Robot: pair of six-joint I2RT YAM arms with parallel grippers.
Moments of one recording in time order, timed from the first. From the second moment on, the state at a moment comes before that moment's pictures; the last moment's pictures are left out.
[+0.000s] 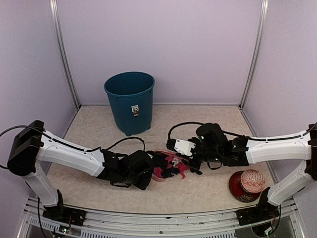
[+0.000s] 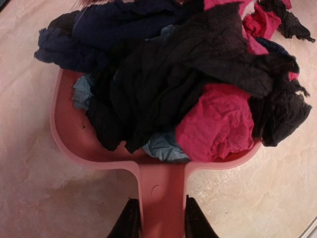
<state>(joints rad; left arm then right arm) -1.17 1.70 0.92 -0.27 -0.28 -0.54 0.99 1.40 0.81 -0.02 0.08 -0.53</state>
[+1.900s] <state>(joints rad) -1.16 1.43 1.00 -0.35 -0.44 -0.49 0.76 1.07 0.52 0.23 0.42 -0.13</state>
